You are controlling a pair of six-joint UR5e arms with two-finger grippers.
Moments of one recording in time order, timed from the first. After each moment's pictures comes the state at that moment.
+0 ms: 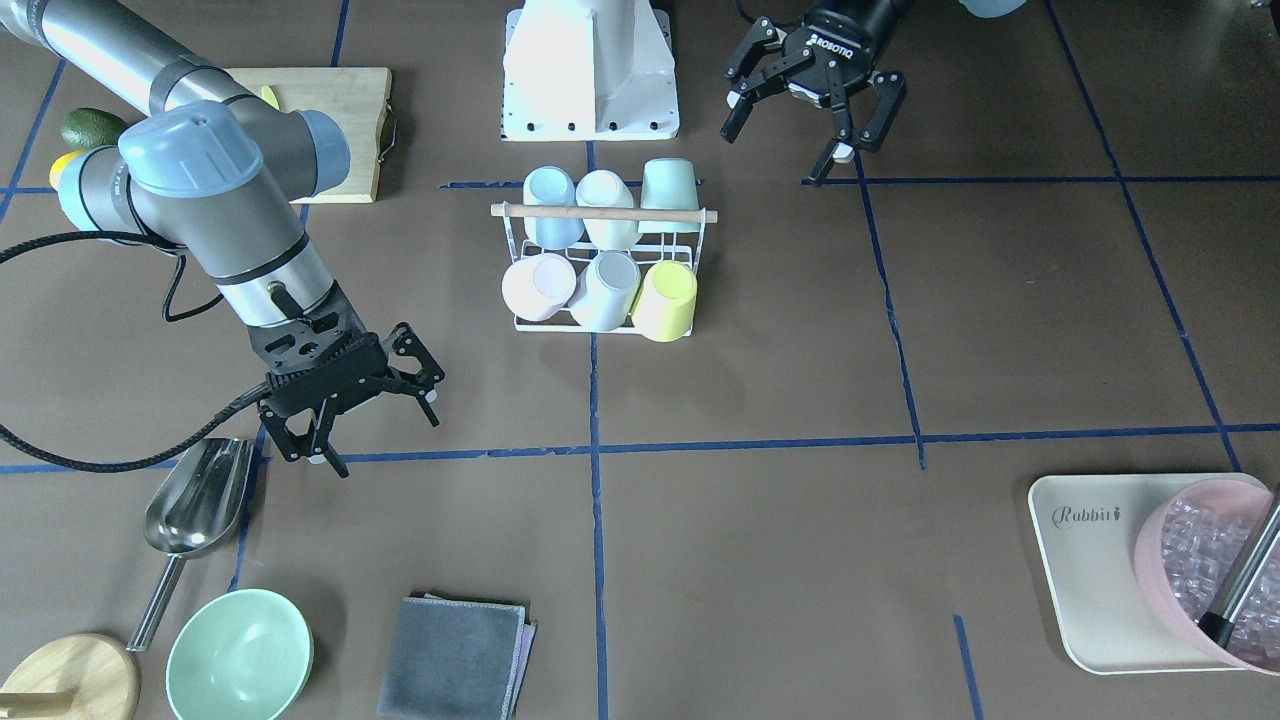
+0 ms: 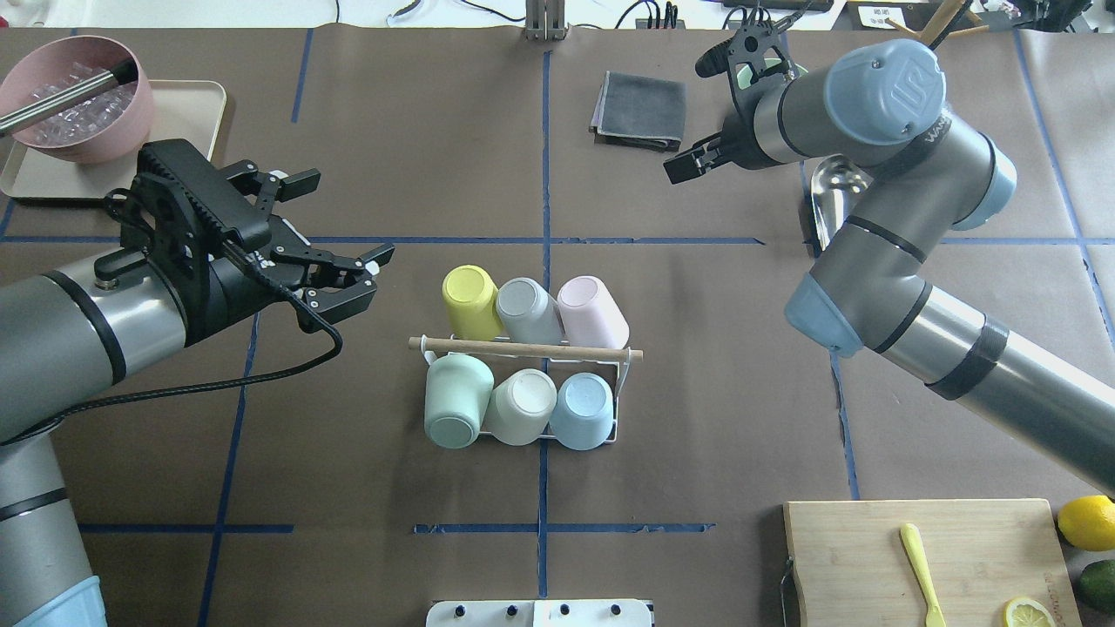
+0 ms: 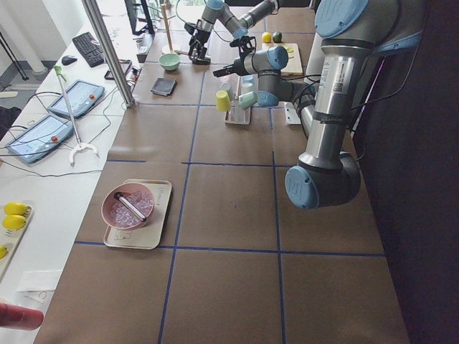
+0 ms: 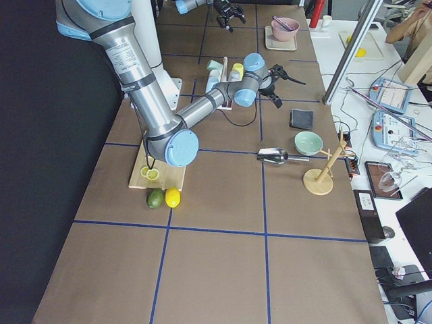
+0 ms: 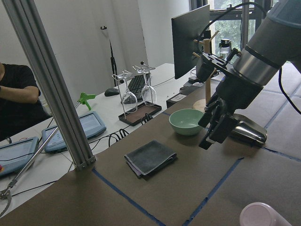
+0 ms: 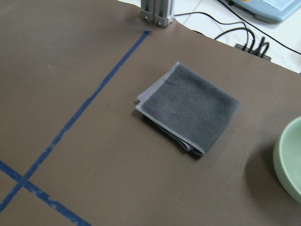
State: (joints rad) left arm -0.51 -1.75 -2.24 -2.22 -1.33 -0.43; right arm 0.83 -1.04 1.59 -1.09 1.85 0.58
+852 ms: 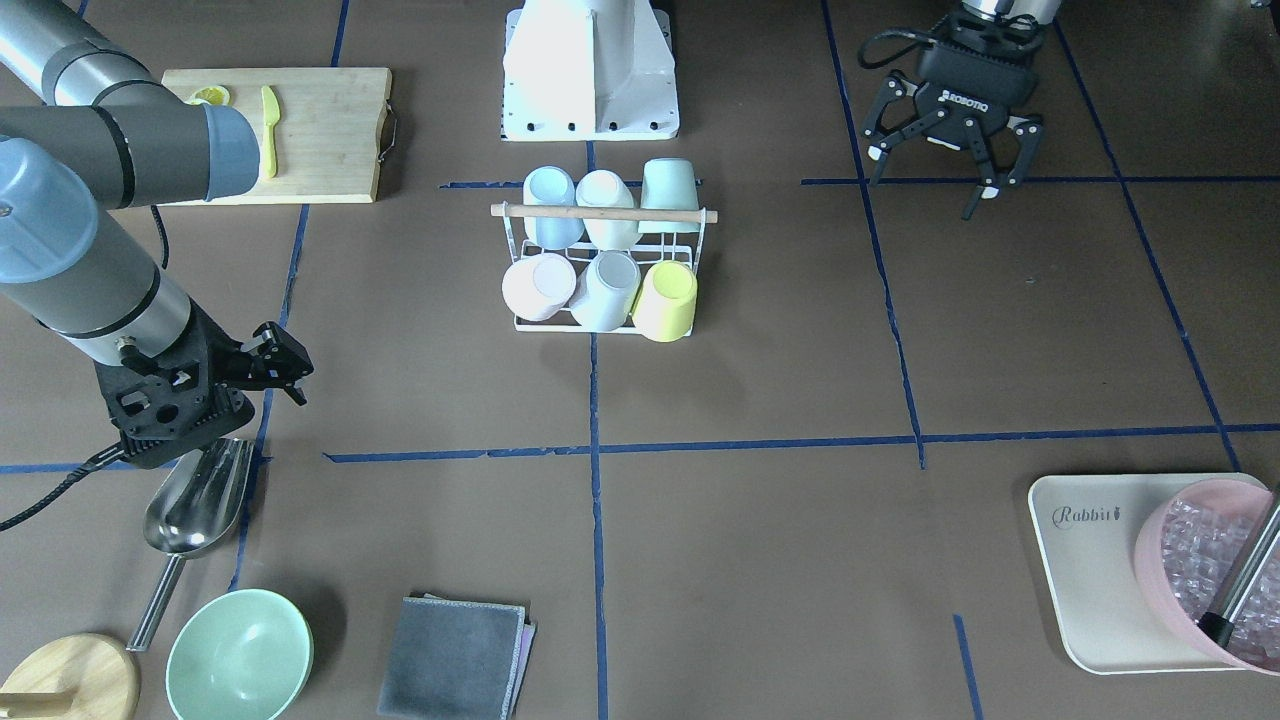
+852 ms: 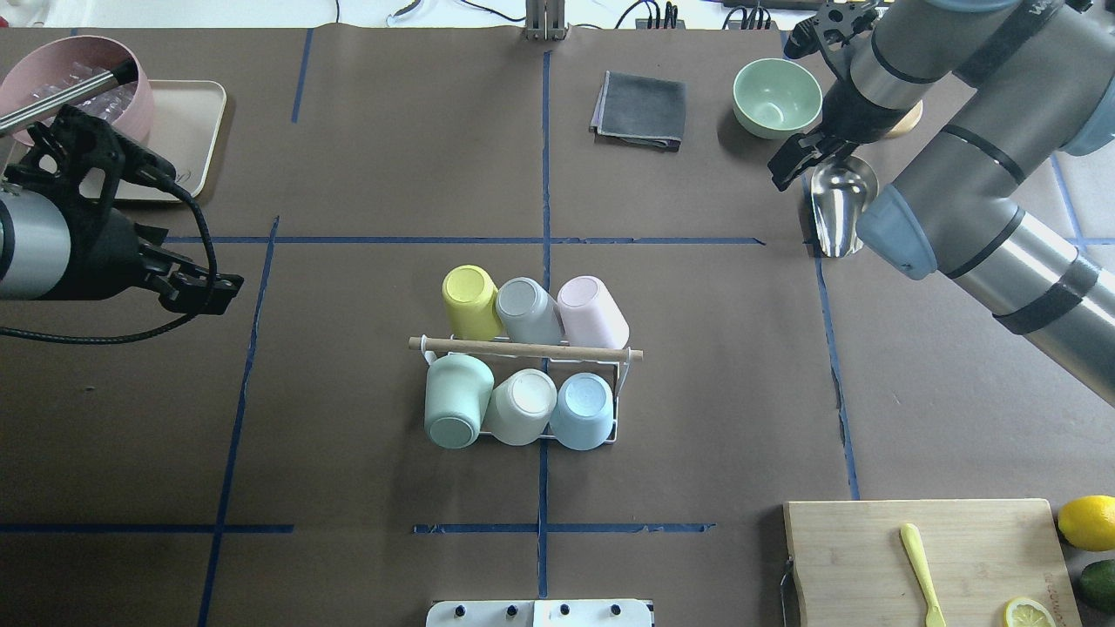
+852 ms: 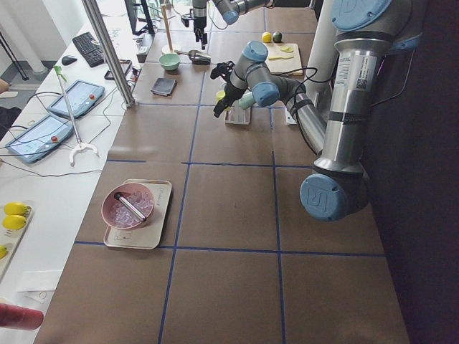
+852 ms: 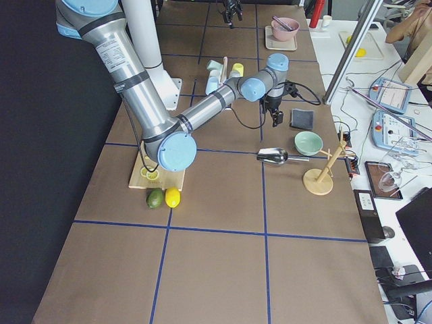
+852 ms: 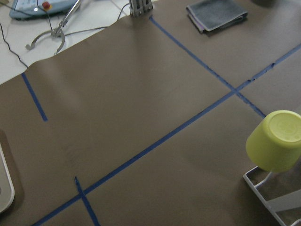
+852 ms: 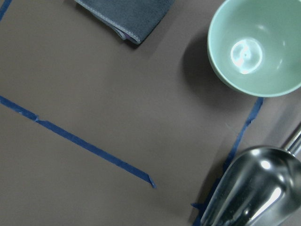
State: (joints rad) left arm -0.78 -1.67 -2.29 -1.66 -1.86 -0.55; right arm 1.00 -1.06 1.62 -1.56 2.19 0.32
